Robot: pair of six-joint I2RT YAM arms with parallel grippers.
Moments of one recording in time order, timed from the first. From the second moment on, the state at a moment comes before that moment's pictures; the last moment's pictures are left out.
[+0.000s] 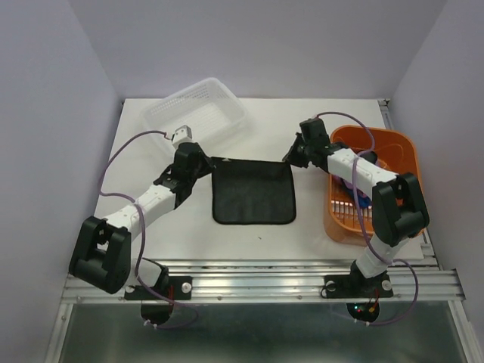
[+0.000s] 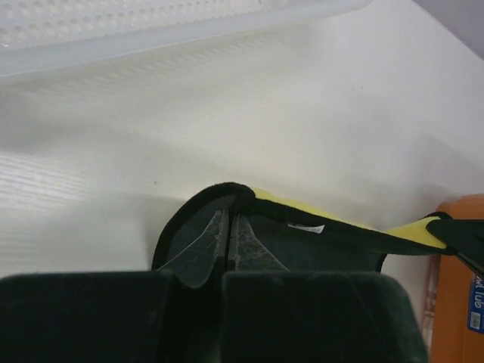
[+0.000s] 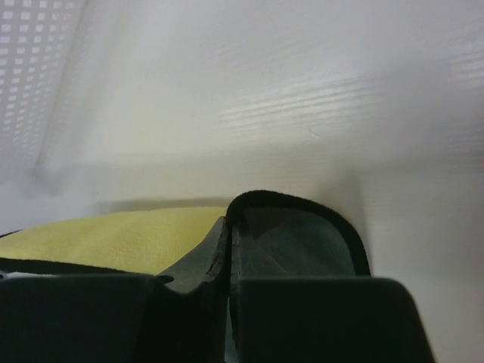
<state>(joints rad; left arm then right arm) -0.42 1.37 0.80 0.08 -0.22 -0.72 0.38 1.73 1.24 -0.28 0.01 0.78</state>
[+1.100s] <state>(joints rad) -0.54 0.81 0.24 -0.01 -0.07 -0.96 0.65 1.33 0.73 -0.31 0.21 0.94</state>
